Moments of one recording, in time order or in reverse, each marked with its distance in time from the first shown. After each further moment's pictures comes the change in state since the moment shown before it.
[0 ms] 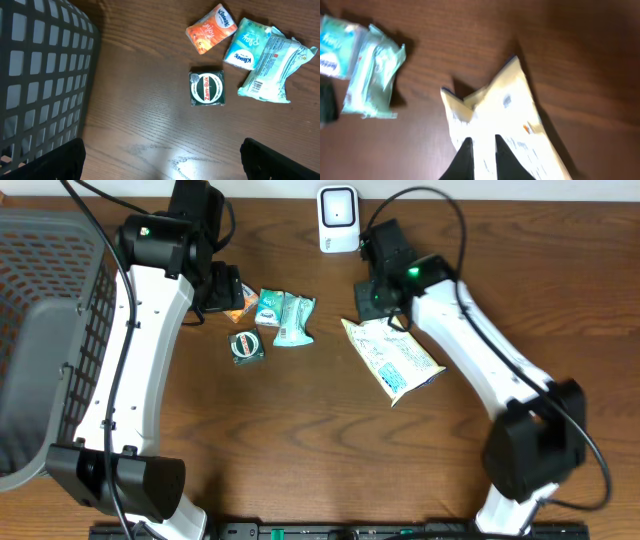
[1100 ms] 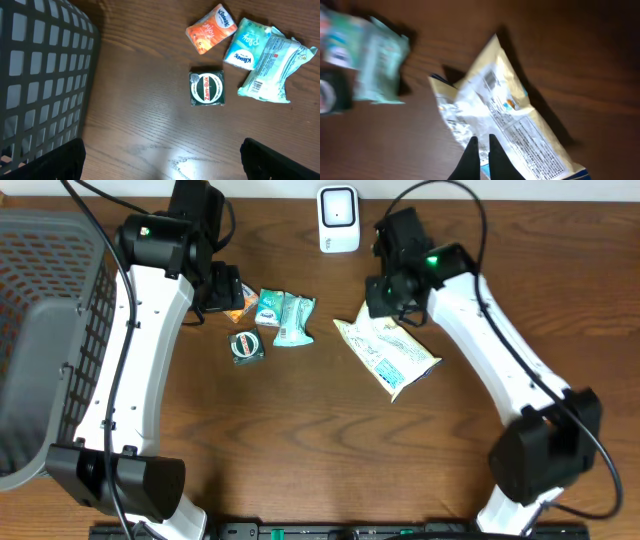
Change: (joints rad) left arm 0.000 0.000 0.000 0.000 0.000 0.000; right arm -0.035 -0.017 0.063 -0.092 -0.071 0.014
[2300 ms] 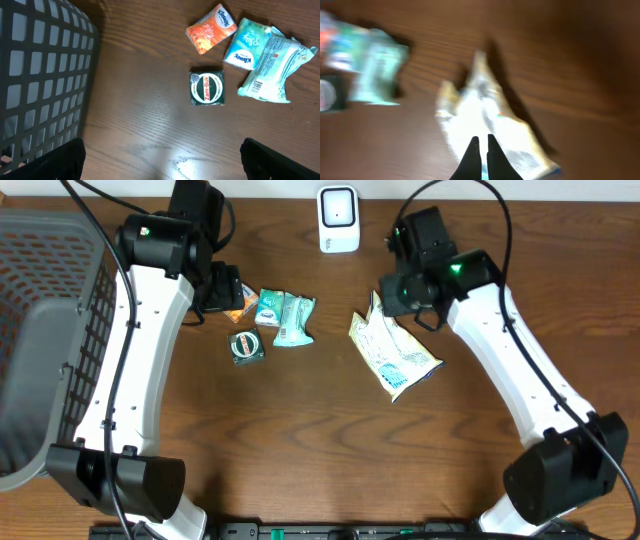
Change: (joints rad) left arm 0.000 0.000 0.000 0.000 0.000 0.000; right arm -0.030 -0.091 -0.069 0.045 0.005 -0.071
